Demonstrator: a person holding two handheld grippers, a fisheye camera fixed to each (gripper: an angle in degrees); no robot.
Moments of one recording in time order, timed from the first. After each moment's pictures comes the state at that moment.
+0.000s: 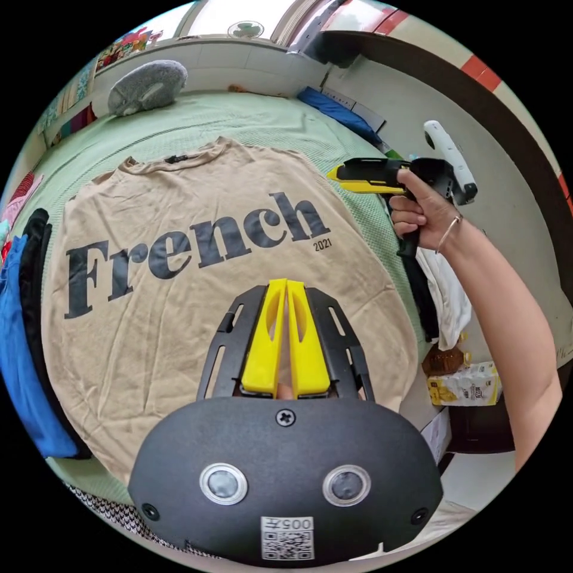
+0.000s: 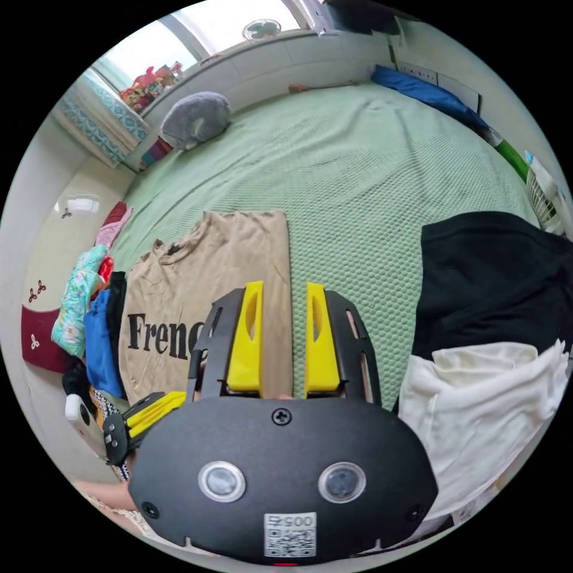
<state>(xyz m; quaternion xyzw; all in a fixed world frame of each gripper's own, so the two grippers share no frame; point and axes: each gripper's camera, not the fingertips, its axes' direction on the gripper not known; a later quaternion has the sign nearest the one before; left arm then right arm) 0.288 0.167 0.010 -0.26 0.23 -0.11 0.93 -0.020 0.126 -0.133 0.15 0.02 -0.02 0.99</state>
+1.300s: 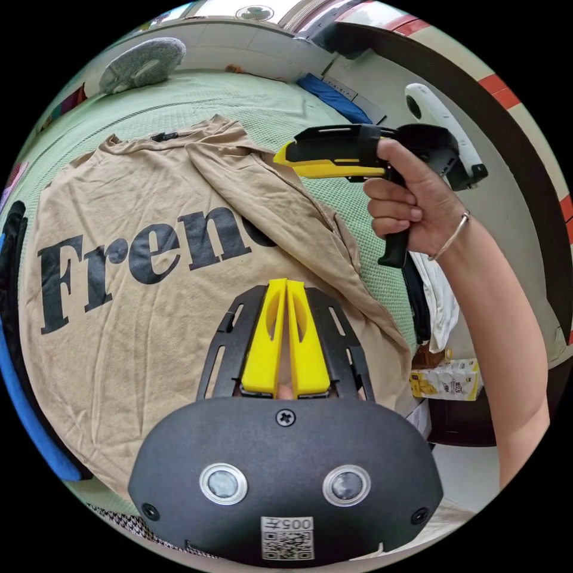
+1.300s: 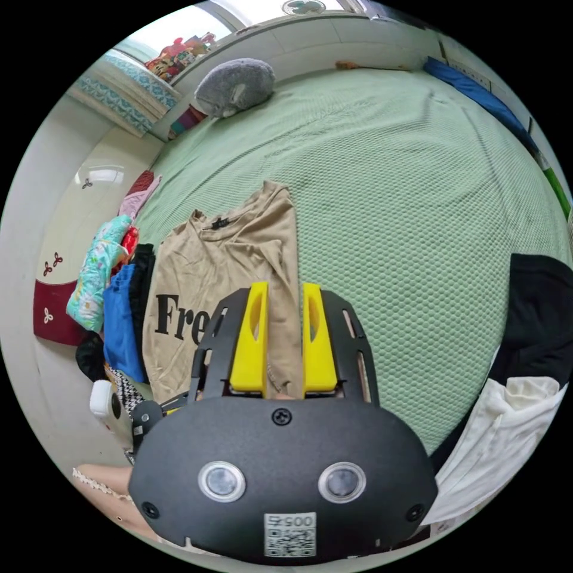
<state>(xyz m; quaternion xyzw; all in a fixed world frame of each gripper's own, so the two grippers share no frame) 0.259 0.139 0.124 -0.28 0.27 -0.12 0.91 -0.129 0.046 -0.133 0.10 -0.02 -0.09 0.99</state>
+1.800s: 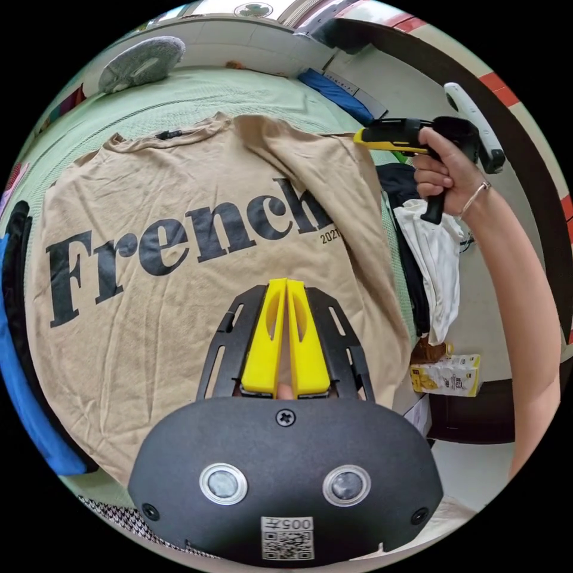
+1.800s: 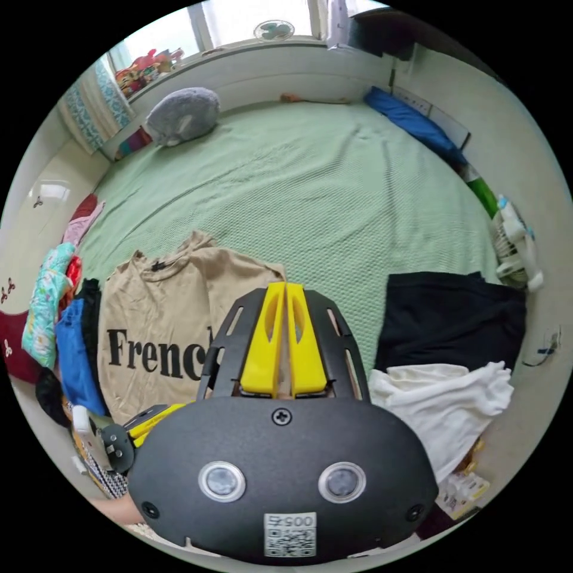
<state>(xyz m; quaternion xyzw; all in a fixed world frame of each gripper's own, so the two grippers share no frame) 0.252 0.136 0.127 -0.29 0.26 -0.12 0.91 -0.126 0.030 -0.191 0.18 0.15 -0.01 0.97</state>
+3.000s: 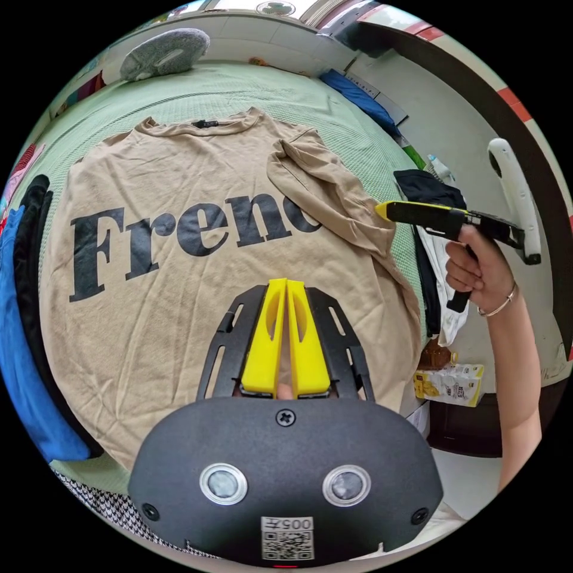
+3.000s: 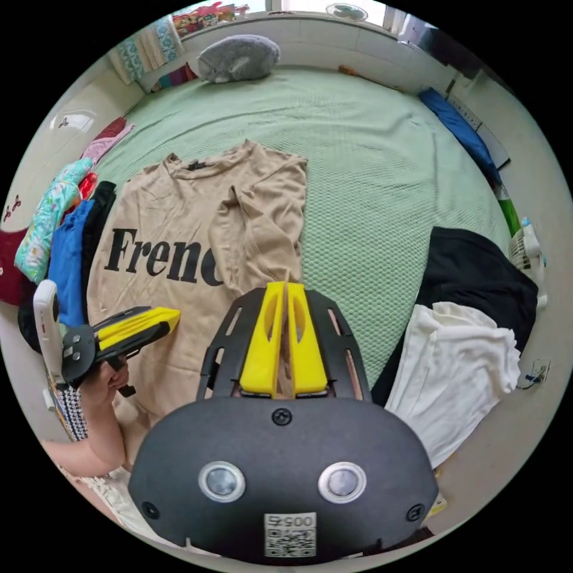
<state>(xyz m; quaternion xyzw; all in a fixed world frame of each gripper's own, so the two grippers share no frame) 0.233 0.146 0.139 -0.31 0.24 -0.14 0.91 -0.222 0.111 -0.074 0.10 0.16 -0.14 0.97</state>
